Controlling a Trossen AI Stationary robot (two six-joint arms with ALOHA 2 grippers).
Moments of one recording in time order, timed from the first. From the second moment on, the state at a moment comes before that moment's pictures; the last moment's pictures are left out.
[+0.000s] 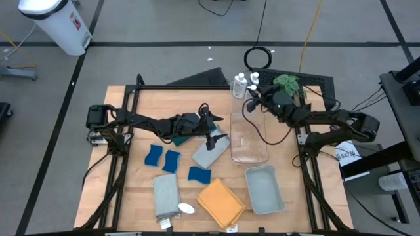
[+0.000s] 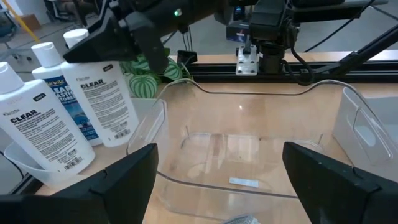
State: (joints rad) left arm 0.08 1.71 0.93 0.53 -0.12 0.08; right arm -0.57 1.27 0.43 0.74 0.36 -0.03
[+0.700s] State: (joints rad) left arm 0.08 1.71 0.93 0.53 -0.12 0.07; right arm -0.58 1.31 0.43 0.74 0.37 0.02
